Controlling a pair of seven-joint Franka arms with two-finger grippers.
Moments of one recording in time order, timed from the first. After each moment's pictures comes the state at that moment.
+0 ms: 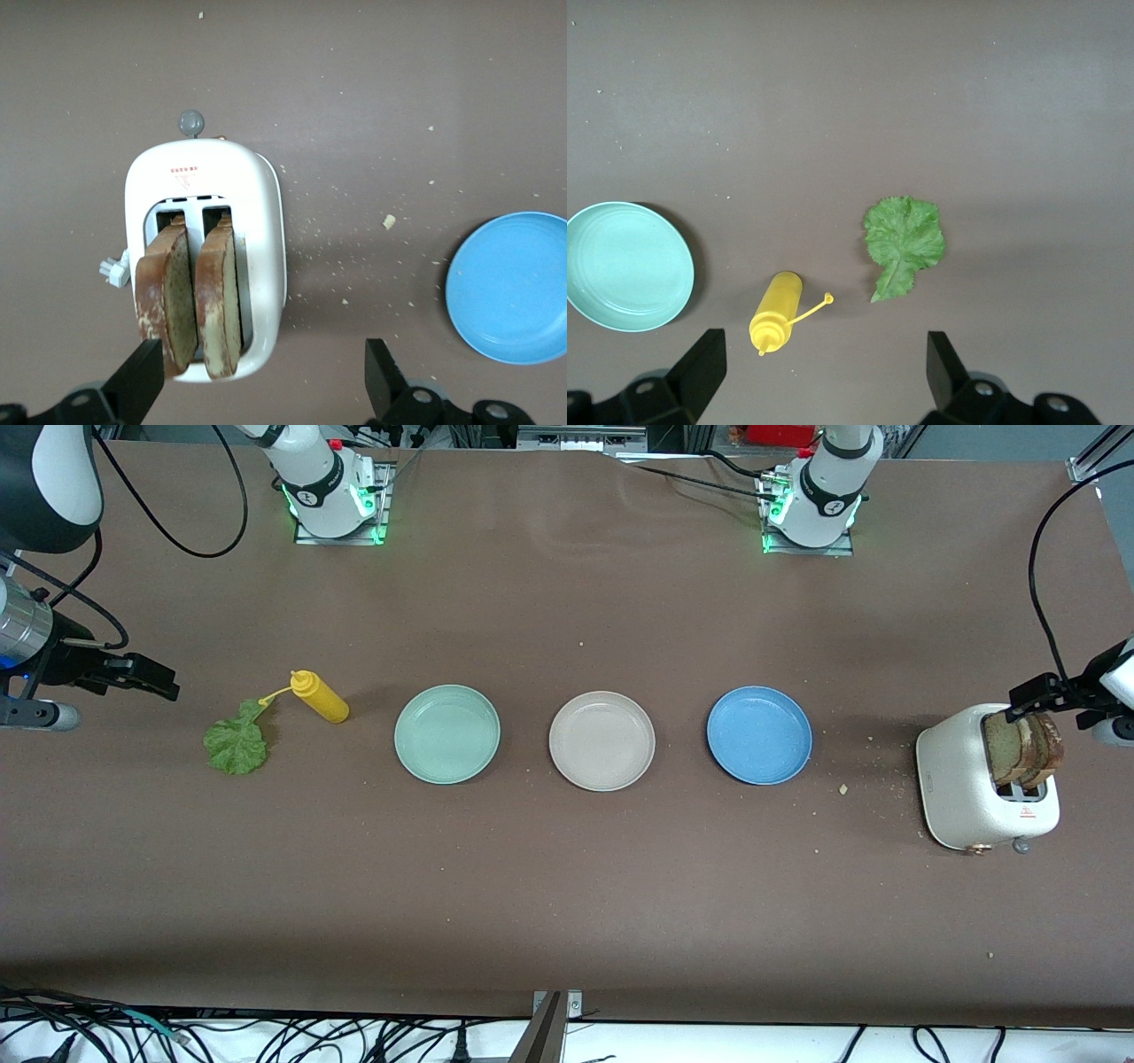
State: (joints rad) left arm 0.24 0.12 -0.02 -1.84 0.03 1.99 0.30; right arm 0.13 0.12 -0.17 -1.65 0.00 1.72 0.03
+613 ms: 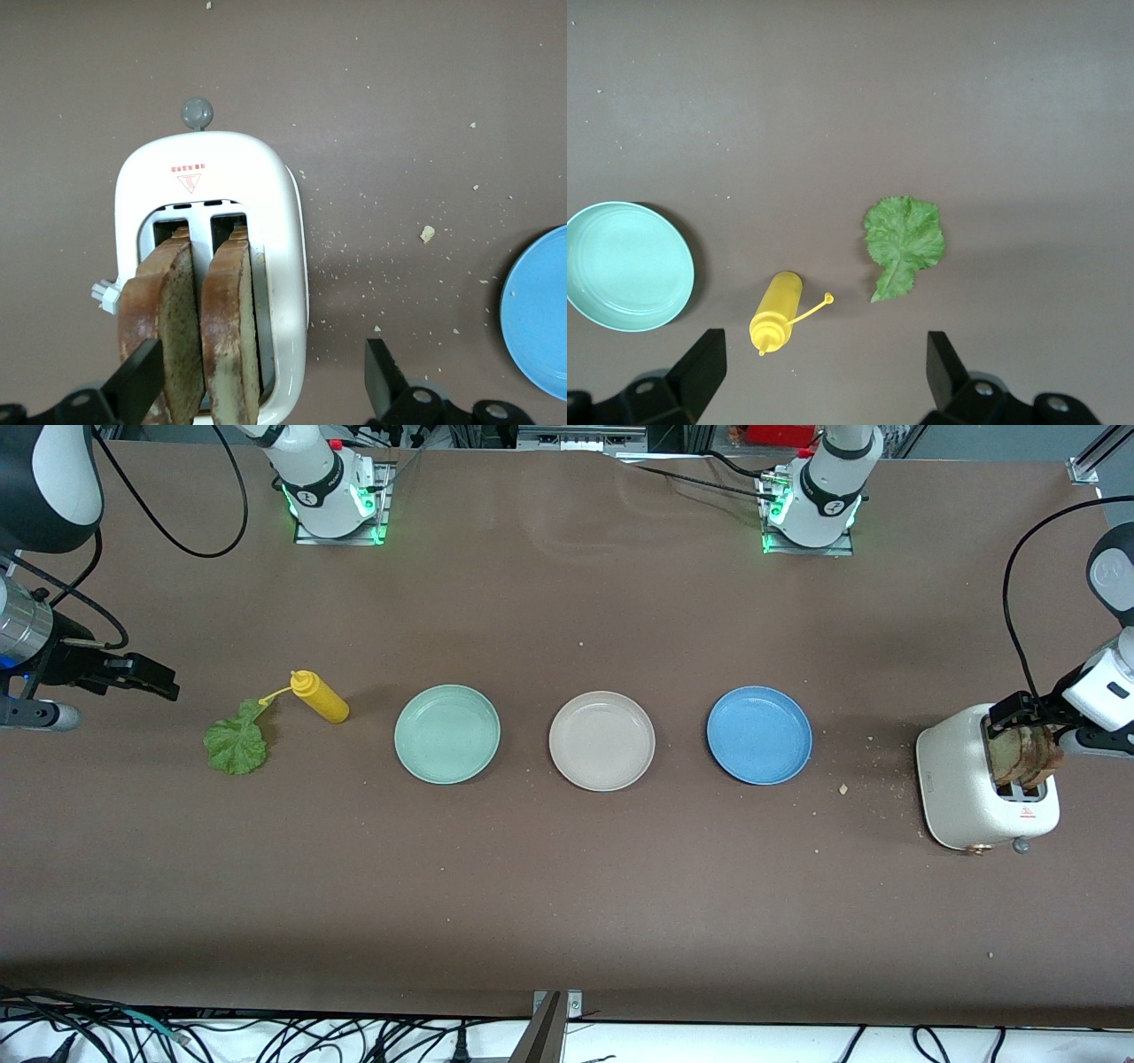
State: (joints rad) left arm 0.27 0.14 -0.02 -1.98 0.03 2.21 0.34; right arm 0.13 0.12 -0.17 -1.65 0.00 1.72 0.03
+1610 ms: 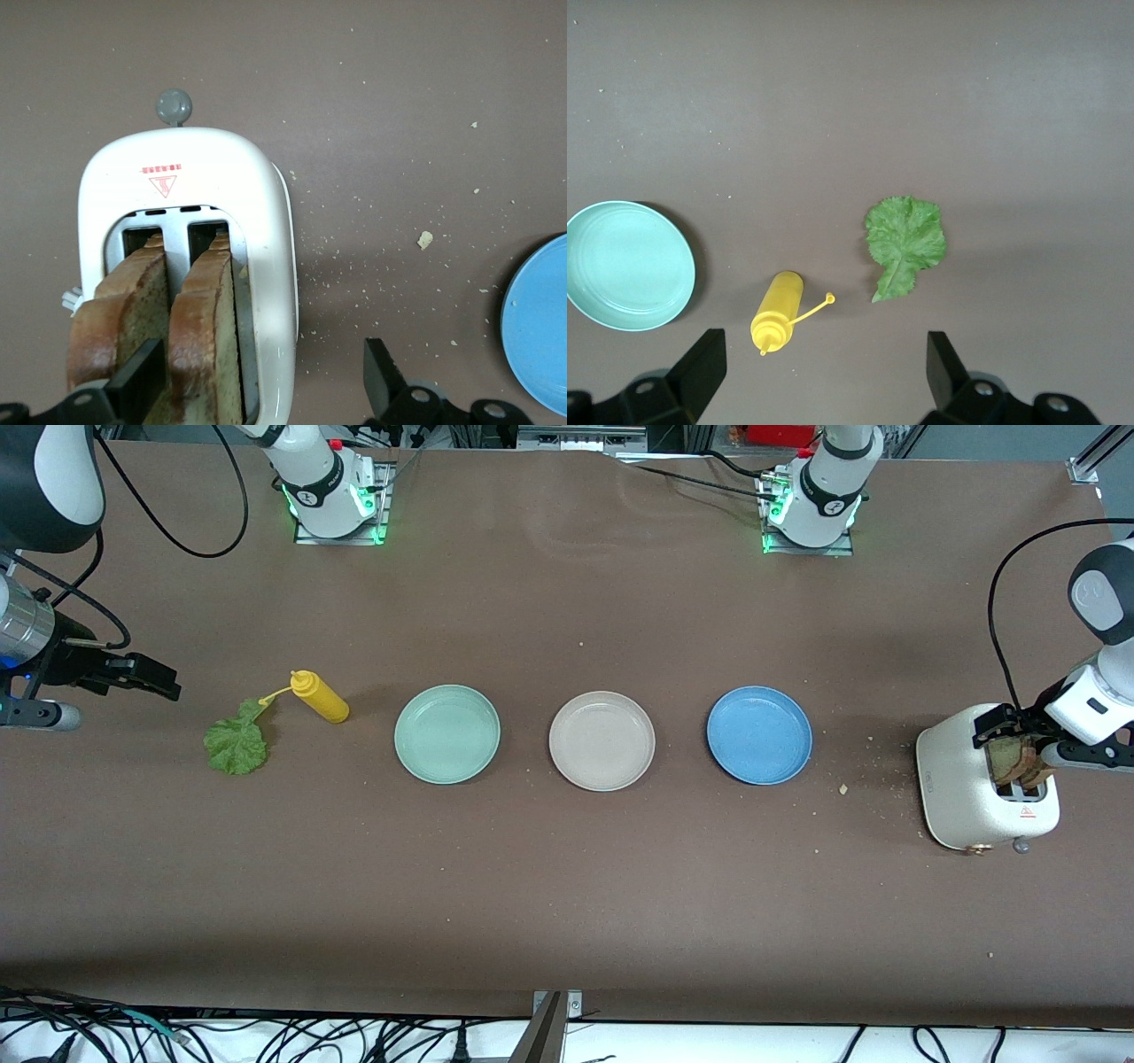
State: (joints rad) left arm 0.27 0.18 -0.02 -1.98 0.00 2.24 0.34; right arm 0.13 0.12 -0.17 -1.65 0.00 1.72 0.03
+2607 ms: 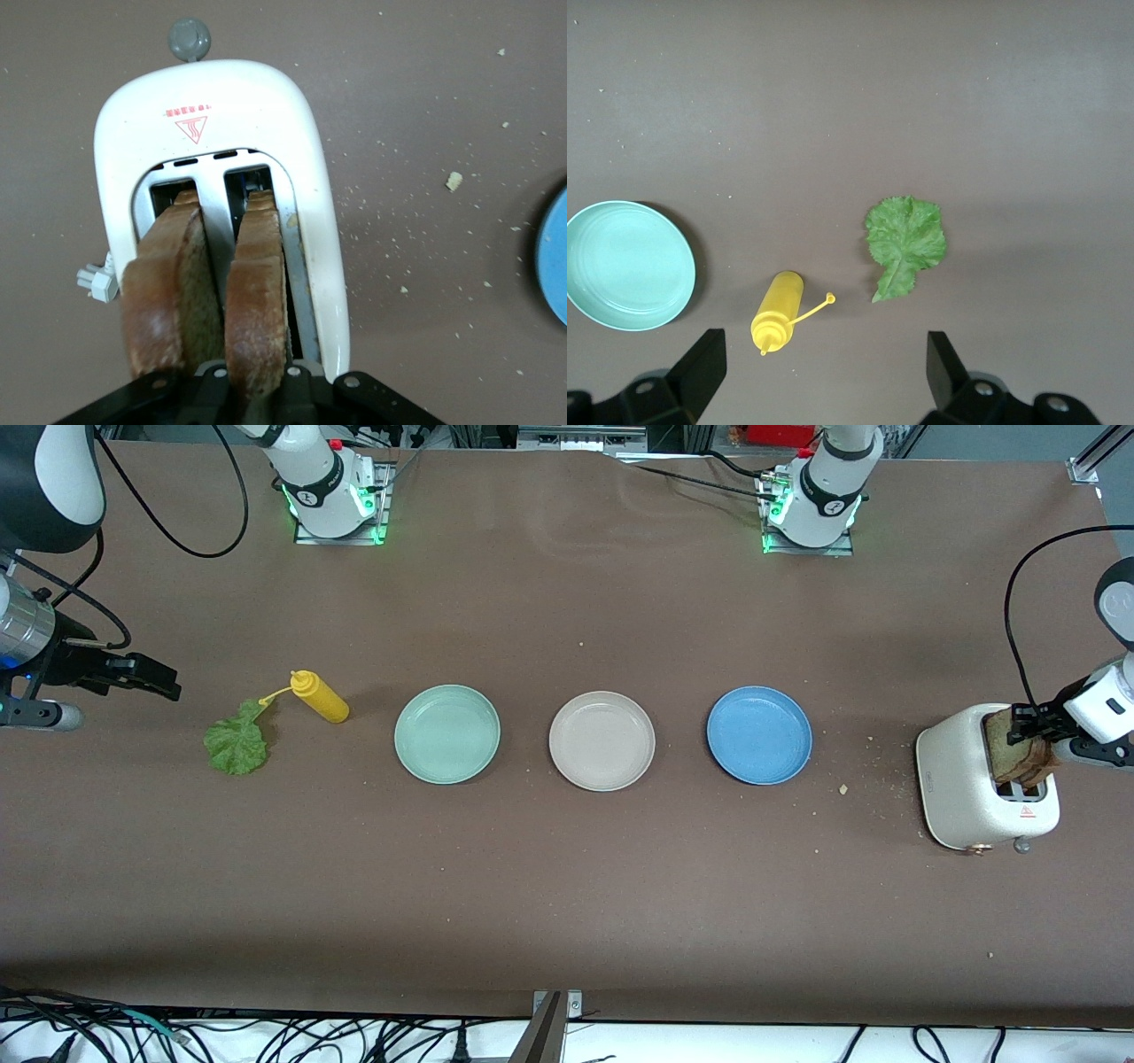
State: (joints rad) left arm 0.35 0.23 -0.02 -1.91 0.00 2.10 0.50; right arm 0.13 0.12 -0.16 -1.65 0.00 1.72 0.03
